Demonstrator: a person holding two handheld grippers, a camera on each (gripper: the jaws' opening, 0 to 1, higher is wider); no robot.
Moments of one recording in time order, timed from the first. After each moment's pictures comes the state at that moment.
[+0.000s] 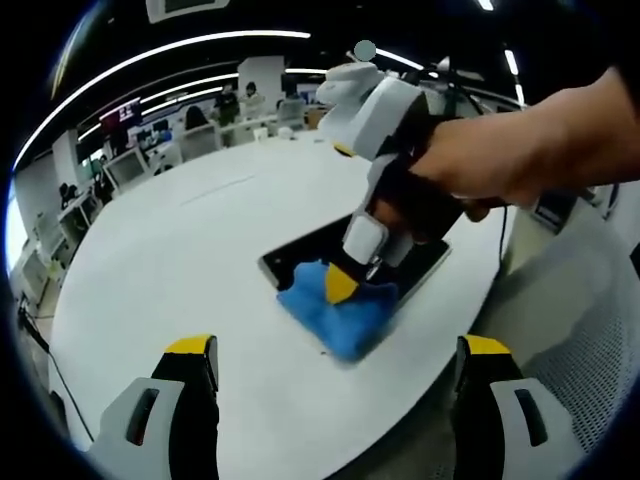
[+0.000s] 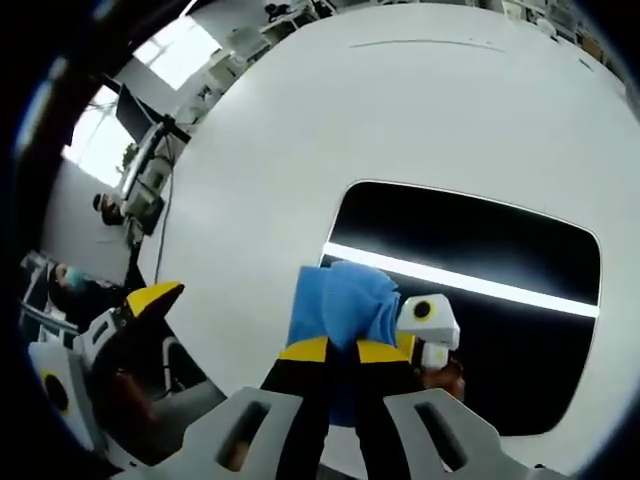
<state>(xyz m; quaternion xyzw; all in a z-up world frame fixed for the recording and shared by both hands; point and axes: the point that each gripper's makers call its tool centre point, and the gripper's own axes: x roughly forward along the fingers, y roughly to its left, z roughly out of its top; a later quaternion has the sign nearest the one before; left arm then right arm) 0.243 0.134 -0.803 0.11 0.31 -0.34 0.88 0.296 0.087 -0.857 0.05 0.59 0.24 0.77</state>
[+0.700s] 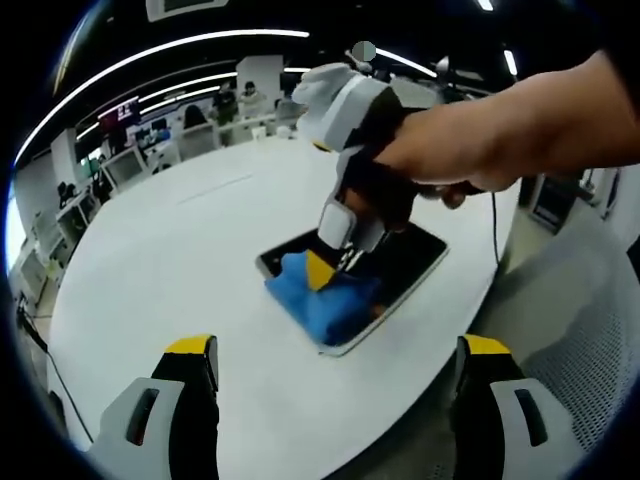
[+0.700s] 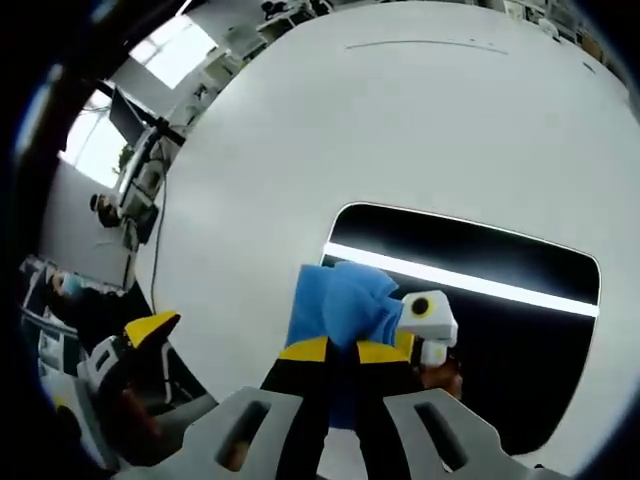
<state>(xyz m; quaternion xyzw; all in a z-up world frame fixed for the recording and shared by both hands) 0.243 0.133 -0.804 0.11 0.31 -0.34 0.88 0.321 0.089 -0.858 0.05 0.60 0.24 0.77</state>
